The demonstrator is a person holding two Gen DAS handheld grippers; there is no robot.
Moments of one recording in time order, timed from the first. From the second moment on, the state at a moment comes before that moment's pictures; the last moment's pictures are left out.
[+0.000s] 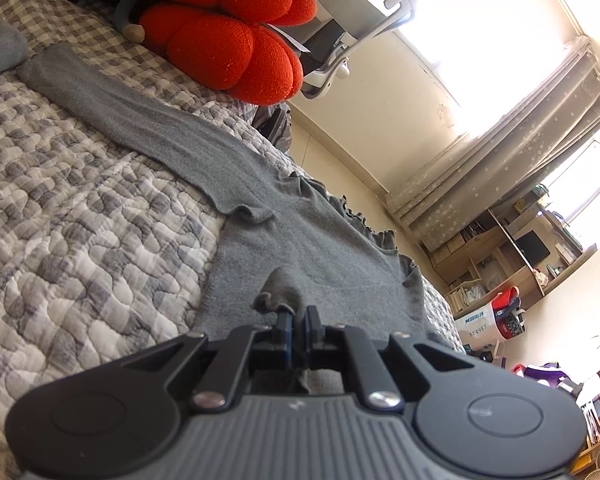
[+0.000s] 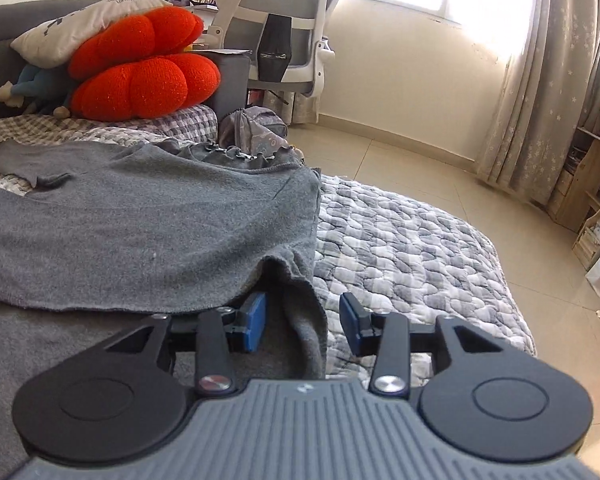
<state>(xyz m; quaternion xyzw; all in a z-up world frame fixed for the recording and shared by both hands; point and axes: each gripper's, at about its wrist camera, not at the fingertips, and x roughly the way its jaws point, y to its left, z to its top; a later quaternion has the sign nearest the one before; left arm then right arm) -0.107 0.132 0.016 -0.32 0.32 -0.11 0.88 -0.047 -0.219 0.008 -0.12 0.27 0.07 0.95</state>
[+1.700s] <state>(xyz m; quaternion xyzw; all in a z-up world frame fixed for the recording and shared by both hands) -0.121 0.124 -0.006 -0.30 0.35 -0.13 0.88 -0.022 -0.276 0.027 0.06 0.28 0.07 0.95</state>
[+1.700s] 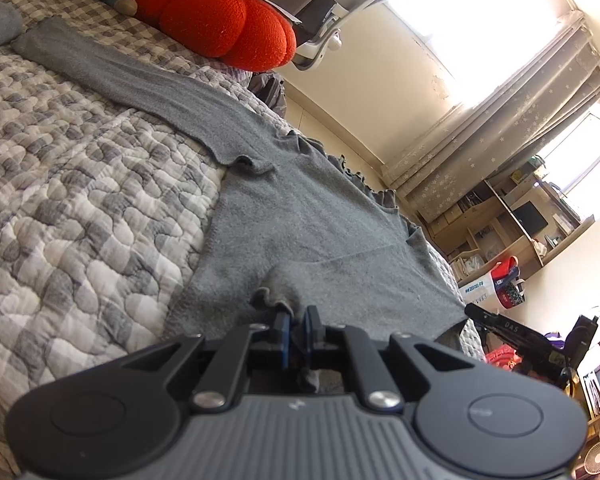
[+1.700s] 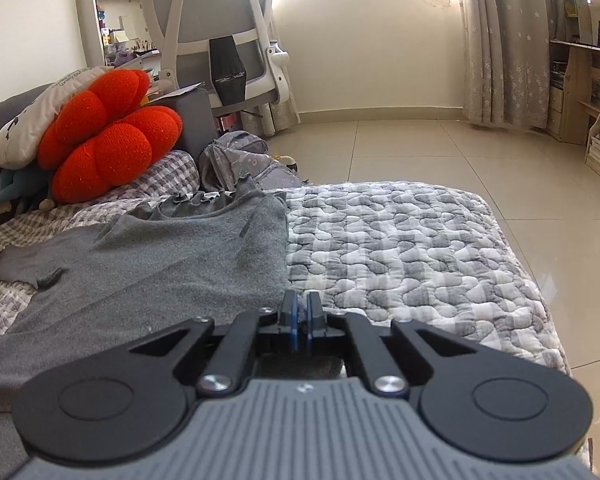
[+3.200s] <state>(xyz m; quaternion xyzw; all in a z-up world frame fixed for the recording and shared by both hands) -0.132 0.160 -0.008 -0.29 0.34 -0.14 0.88 0.135 -0.234 0.025 -0.02 0.33 0.07 0.94</state>
